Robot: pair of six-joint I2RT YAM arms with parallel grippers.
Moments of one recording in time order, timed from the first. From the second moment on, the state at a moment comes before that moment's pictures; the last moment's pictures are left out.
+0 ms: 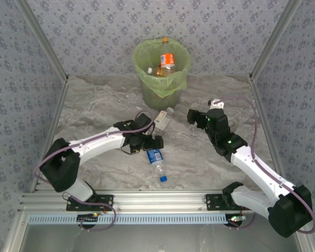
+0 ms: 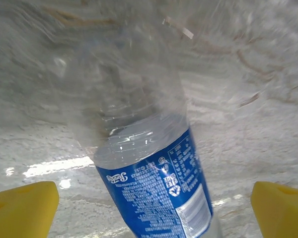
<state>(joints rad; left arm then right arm) -0.83 1.57 1.04 -0.64 0.13 -0.84 0.49 1.01 0.74 -0.16 0.31 0.44</state>
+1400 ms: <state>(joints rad) -0.84 1.74 1.05 -0.60 0.01 -0.88 0.49 0.97 0.72 -0.14 0.32 0.44</state>
